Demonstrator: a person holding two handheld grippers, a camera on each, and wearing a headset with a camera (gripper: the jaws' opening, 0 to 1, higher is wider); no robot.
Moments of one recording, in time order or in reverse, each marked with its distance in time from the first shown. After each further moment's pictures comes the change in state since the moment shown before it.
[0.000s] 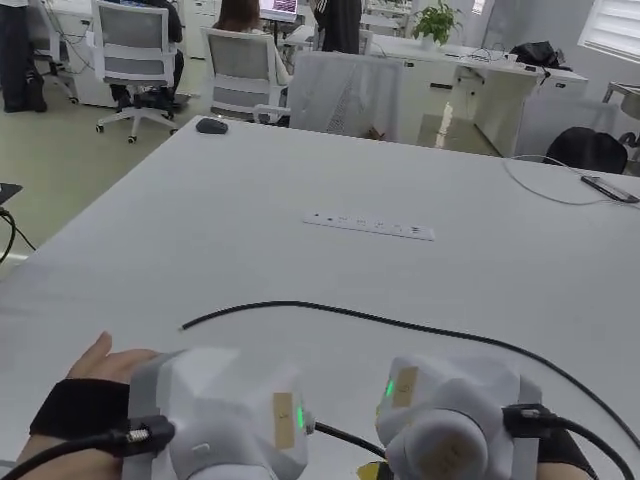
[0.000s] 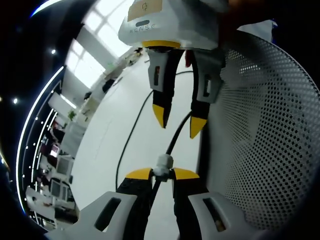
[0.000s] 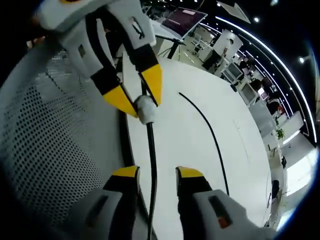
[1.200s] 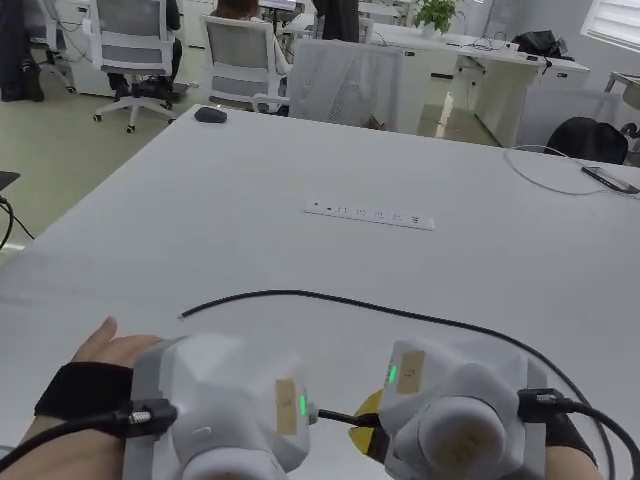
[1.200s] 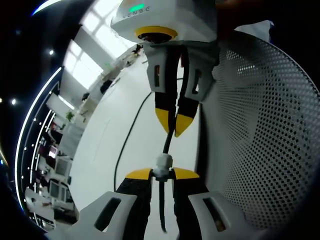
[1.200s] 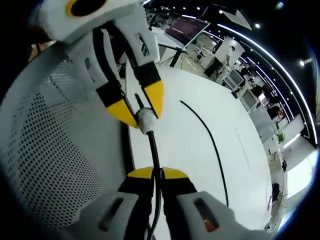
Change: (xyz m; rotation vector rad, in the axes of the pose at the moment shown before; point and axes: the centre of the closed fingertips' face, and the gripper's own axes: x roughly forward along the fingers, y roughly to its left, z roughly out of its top) left arm 0.001 -0.002 0.000 0.000 0.001 -0.015; right arm -0.005 -0.010 -0.006 0.031 0.016 -0.042
